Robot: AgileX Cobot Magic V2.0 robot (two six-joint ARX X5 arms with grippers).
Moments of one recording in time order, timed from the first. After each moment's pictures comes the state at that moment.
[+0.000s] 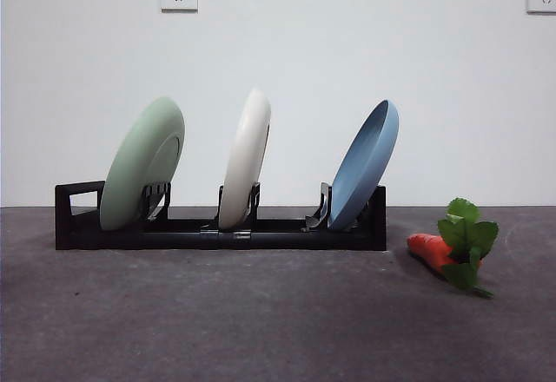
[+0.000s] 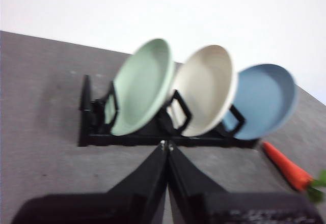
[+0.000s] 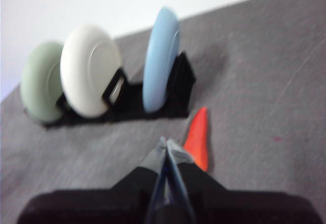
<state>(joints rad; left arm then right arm) 0.06 0.15 0.44 -0.45 0.39 -0.25 0.06 0.38 0.54 -0.50 -0.32 0.24</state>
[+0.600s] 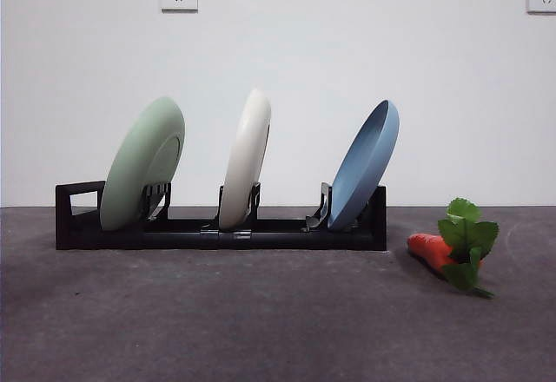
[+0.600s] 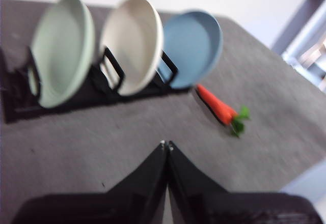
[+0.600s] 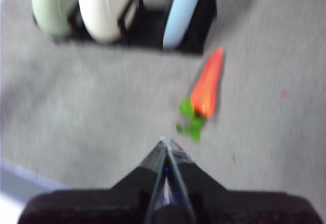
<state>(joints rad) 0.06 0.43 0.76 -0.79 0.65 -0.05 0.07 0.69 0.96 -1.01 -0.39 -0.04</state>
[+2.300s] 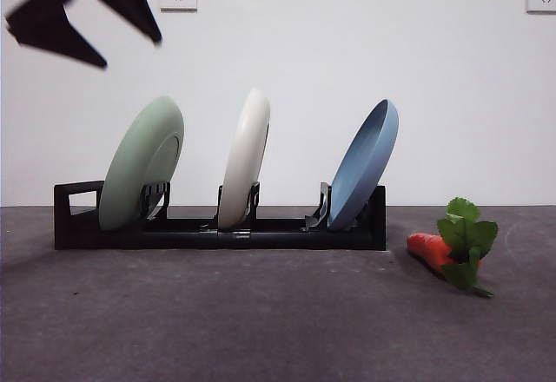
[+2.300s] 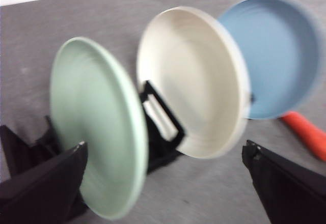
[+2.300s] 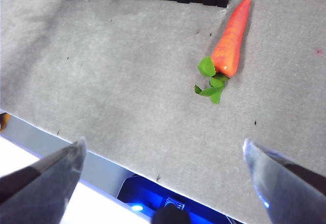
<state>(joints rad) -0.17 1.40 1.20 -0.39 0.35 0.07 0.07 0.75 0.99 -1.13 -0.47 -0.08</state>
